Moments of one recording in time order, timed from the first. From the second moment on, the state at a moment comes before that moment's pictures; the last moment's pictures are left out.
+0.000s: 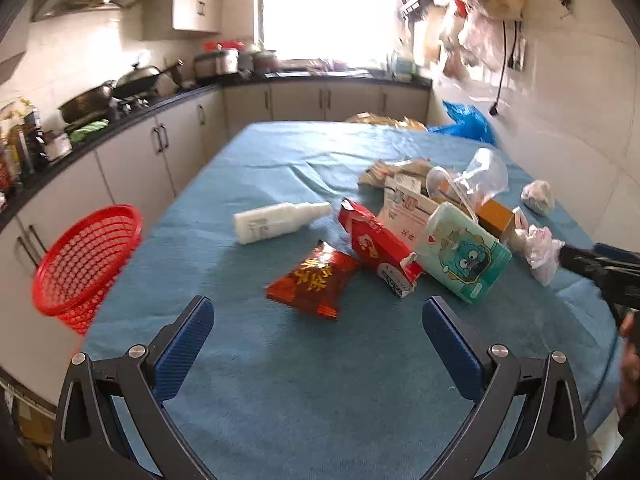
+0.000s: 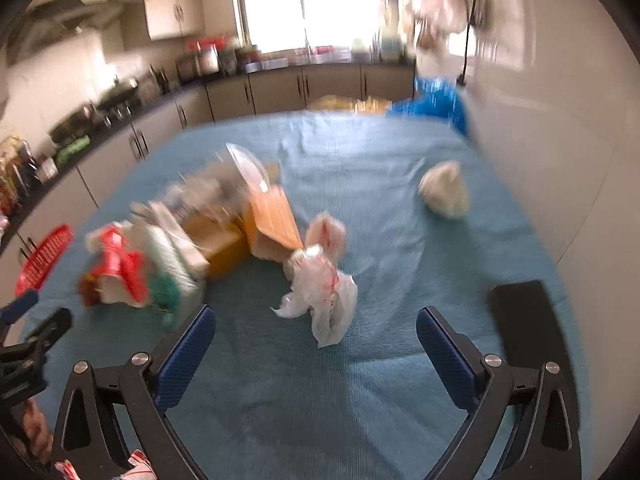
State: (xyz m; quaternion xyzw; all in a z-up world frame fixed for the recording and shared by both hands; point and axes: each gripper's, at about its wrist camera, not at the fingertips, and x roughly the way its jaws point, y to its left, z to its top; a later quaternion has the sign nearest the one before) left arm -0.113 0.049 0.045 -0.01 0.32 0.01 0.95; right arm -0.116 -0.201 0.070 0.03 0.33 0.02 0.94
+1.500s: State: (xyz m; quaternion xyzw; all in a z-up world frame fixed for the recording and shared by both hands) left arm -0.134 0.059 0.041 0.01 0.31 0.08 0.95; right arm -0.143 -0.160 0.058 -0.01 0.33 0.05 0.94
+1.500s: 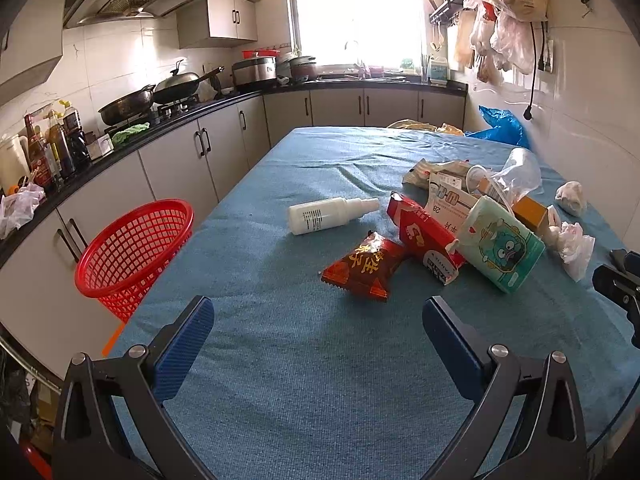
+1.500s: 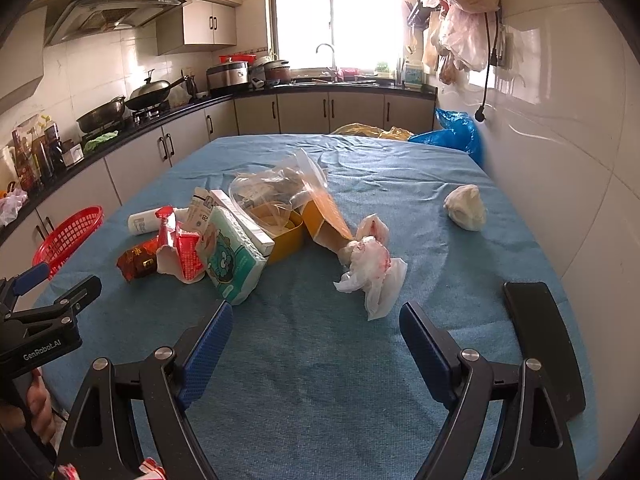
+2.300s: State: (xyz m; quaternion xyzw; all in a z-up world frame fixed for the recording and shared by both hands) left arm -0.130 0.057 0.037 0.01 0.32 0.08 0.94; right arm -0.133 -0.163 0.053 -0.04 0.35 0.01 0.94
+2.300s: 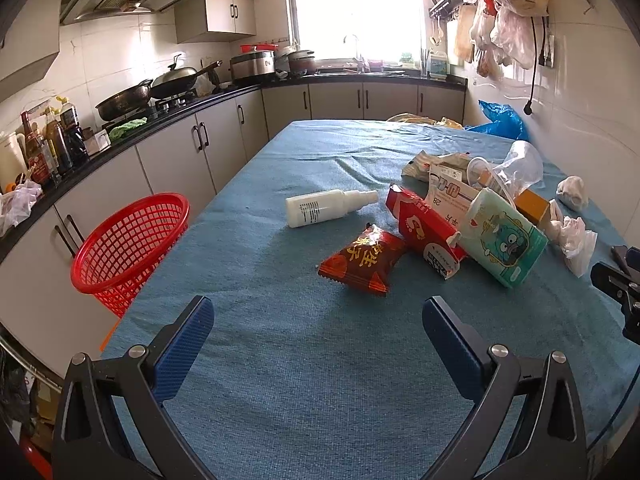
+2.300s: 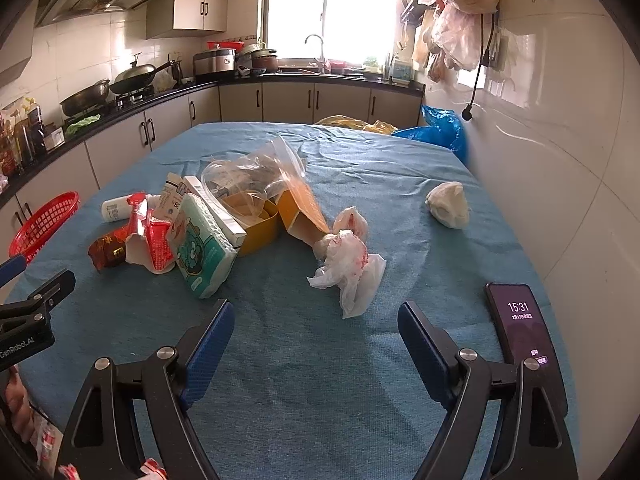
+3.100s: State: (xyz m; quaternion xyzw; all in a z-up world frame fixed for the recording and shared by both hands) left arm -0.118 0.068 0.039 0.00 0.34 0.06 0.94; right arm -0.114 -0.171 0.047 -0.02 0.36 0.03 0.93
